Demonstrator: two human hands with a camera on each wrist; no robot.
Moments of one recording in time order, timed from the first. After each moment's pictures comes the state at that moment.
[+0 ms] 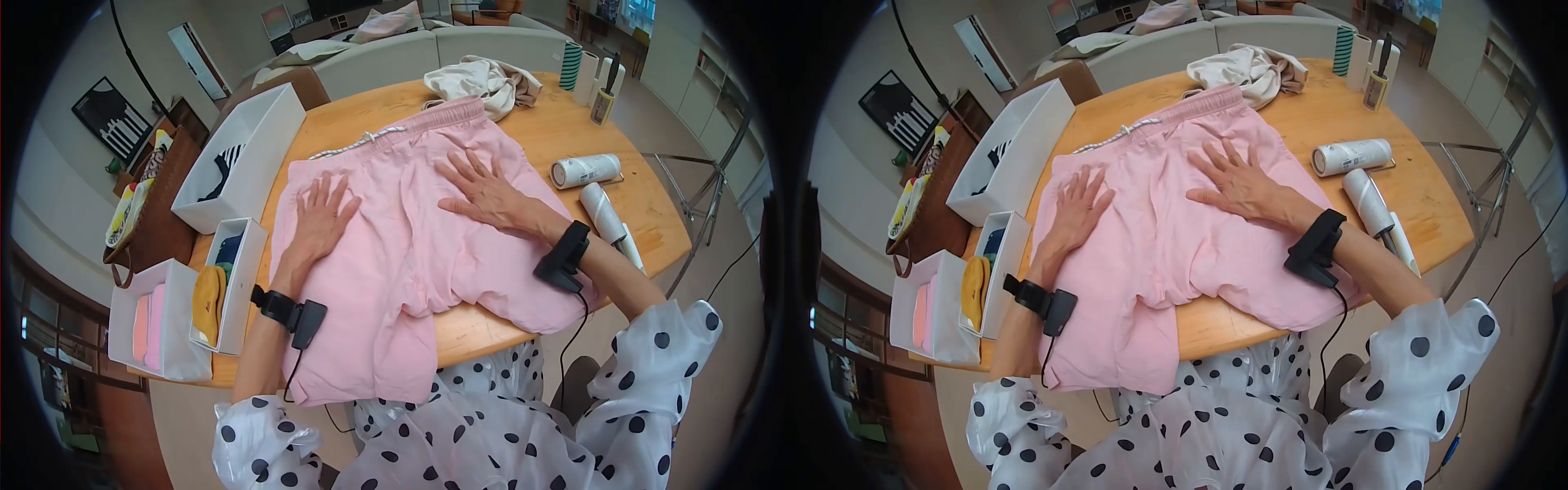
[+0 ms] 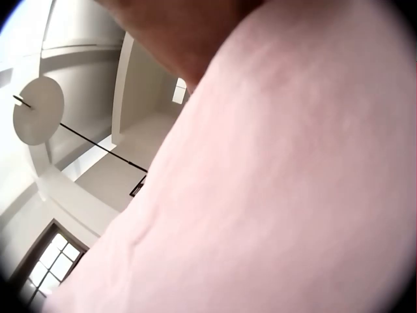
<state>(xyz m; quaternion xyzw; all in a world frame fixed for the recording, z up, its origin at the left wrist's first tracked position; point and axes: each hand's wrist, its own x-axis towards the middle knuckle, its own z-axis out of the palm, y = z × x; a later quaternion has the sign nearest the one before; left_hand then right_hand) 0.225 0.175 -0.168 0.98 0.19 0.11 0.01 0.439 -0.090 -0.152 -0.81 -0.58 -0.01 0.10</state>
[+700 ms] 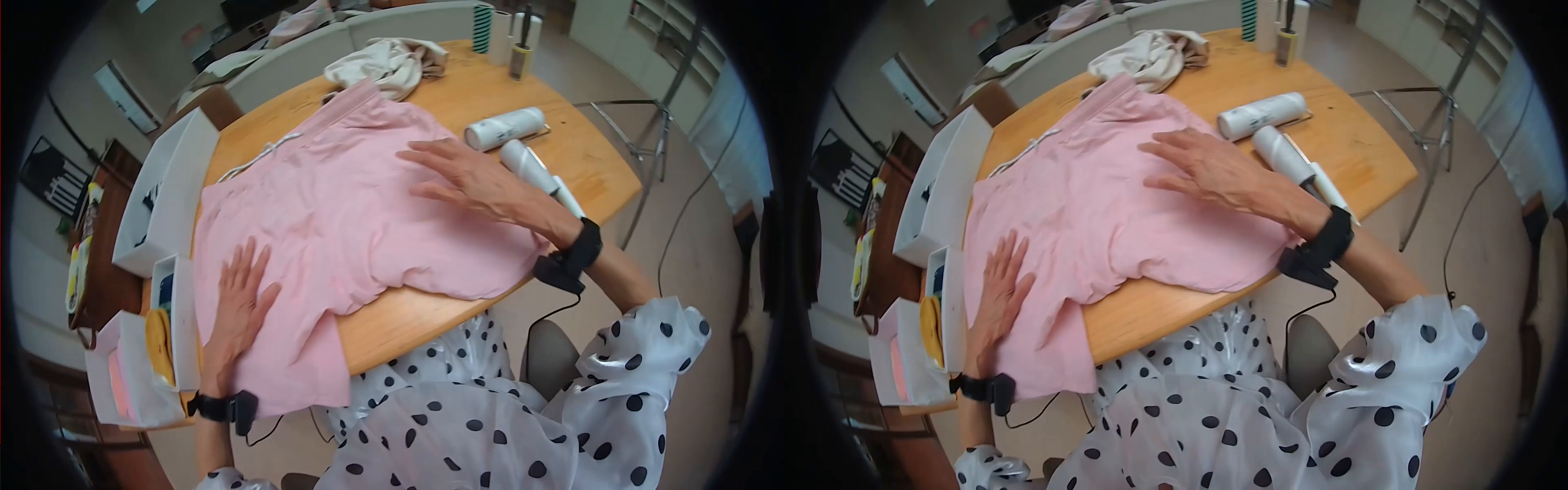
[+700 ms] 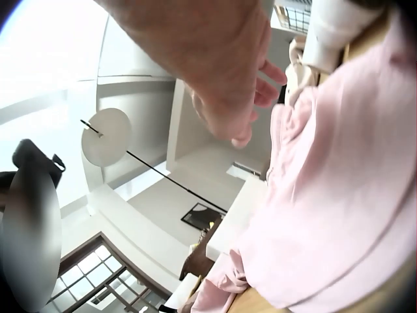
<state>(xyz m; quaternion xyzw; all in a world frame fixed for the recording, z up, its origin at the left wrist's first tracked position) 0.130 0.107 -0.143 1.00 0.08 0.05 0.02 0.419 -0.210 -0.108 -0.79 -0.57 -0.04 0.20</state>
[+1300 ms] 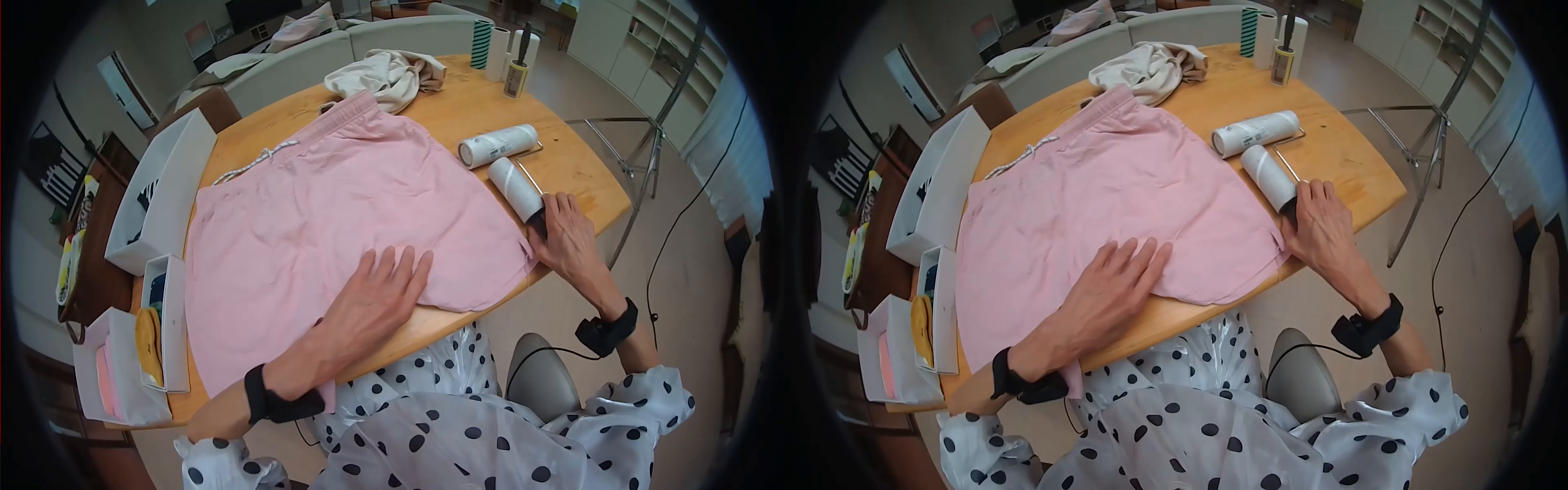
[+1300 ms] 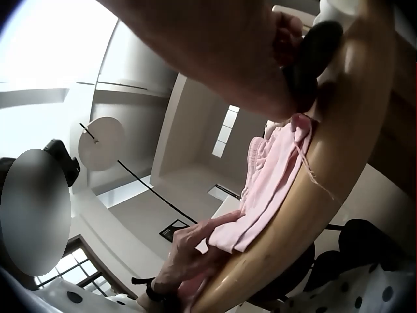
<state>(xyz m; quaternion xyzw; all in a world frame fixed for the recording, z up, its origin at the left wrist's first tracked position) 0.219 -0.056 -0.124 0.96 -0.22 0.10 -0.12 0.393 -0.332 -0.131 -0.92 -0.33 -0.19 0.05</state>
